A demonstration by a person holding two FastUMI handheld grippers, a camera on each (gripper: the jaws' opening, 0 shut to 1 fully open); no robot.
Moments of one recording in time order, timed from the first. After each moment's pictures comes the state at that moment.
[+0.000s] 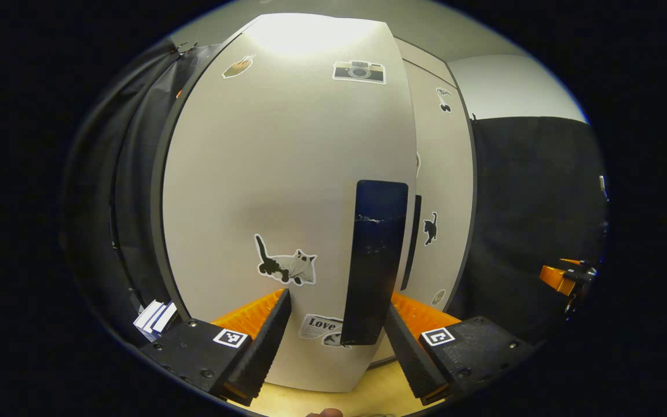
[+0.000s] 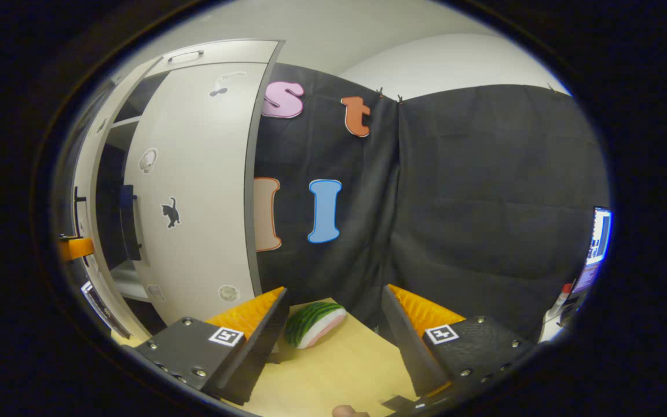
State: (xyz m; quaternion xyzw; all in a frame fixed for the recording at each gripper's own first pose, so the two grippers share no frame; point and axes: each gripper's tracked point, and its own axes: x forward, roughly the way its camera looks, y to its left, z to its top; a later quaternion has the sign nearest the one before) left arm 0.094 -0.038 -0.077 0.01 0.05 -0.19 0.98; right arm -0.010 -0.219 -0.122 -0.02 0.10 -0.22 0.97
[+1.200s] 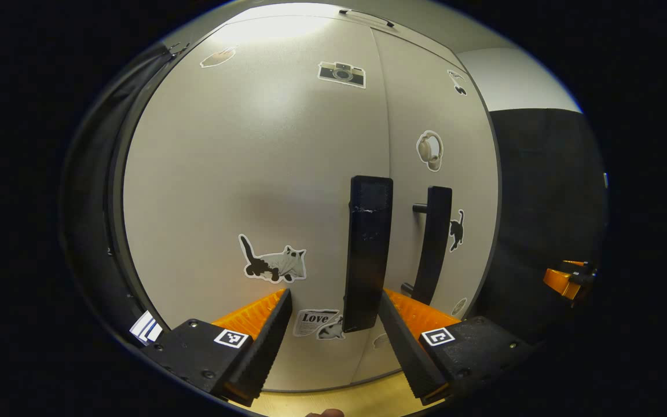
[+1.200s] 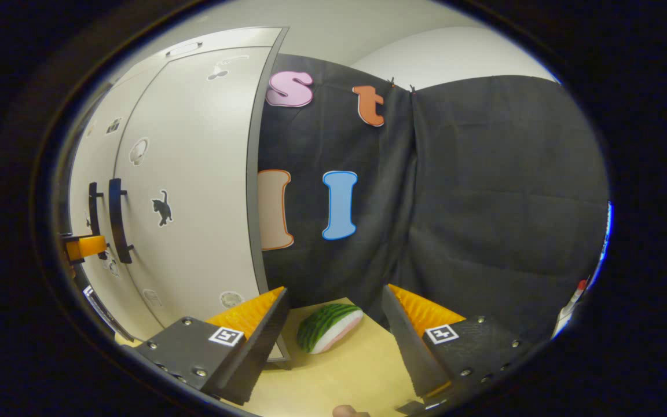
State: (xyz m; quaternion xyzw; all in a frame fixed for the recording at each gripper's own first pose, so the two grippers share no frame) left arm 0.131 -0.046 -0.081 0.03 0.05 -0.18 0.98; right arm 0.045 -0.215 -0.147 -0.01 0.11 -0.19 0.98
